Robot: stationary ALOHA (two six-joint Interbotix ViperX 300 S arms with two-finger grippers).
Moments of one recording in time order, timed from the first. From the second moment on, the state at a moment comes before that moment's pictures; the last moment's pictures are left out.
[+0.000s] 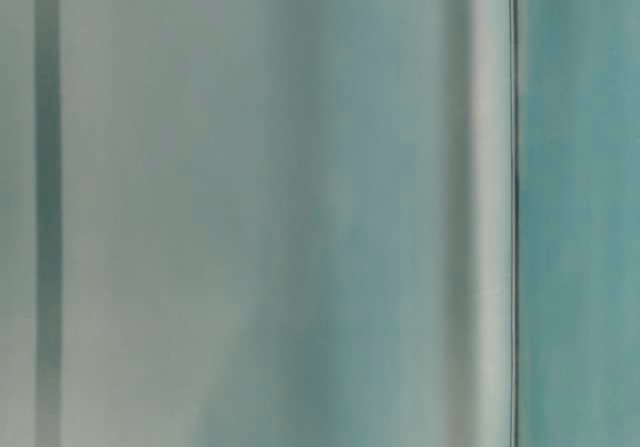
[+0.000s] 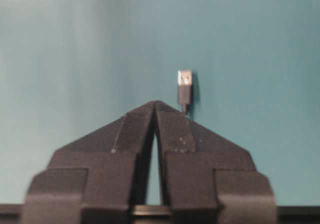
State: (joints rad) left arm 0.00 -0.36 0.96 -0.03 0.27 -0.02; right arm 0.10 -0.67 1.07 -0.01 0.45 0.37
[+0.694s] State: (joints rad) left arm 0.00 -0.23 0.92 -0.03 0.26 -0.02; right arm 0.10 -0.39 1.08 -0.01 0.37 0.38
